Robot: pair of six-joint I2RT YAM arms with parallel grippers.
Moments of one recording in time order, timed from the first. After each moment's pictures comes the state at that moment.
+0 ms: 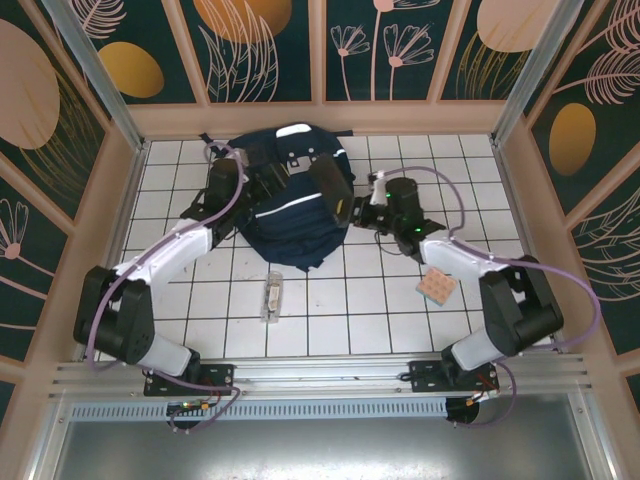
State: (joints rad) left arm -0.39 1.52 1.04 -0.02 0.09 -0.77; right arm 0.45 1.47 0.83 0.20 -0.40 0.66
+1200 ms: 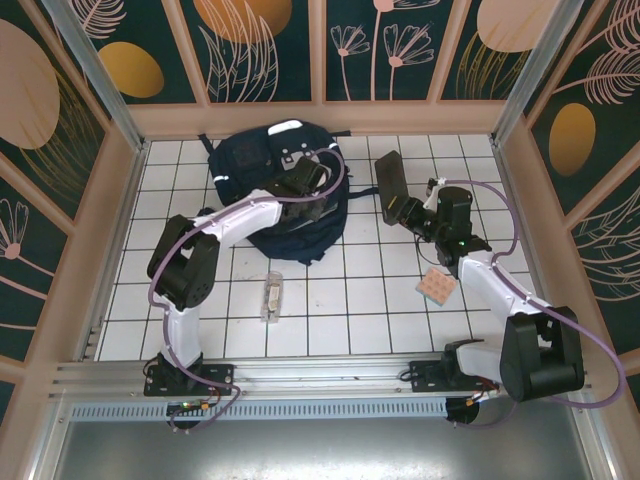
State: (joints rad) left arm -0.64 1.97 1.53 -0.46 -0.15 -0.12; right arm 0.20 1.23 0.68 0.08 -0.37 0.75
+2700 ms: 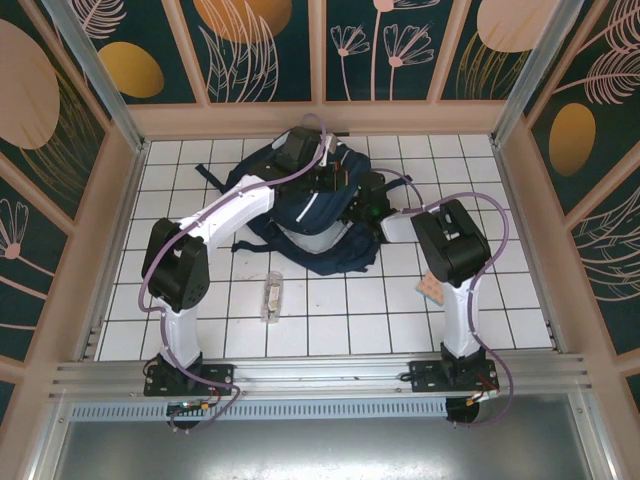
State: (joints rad) left arm -0.62 1.95 1.69 -0.38 0.30 -0.55; right arm 0.48 2.09 1.13 0.62 -0.59 1.14
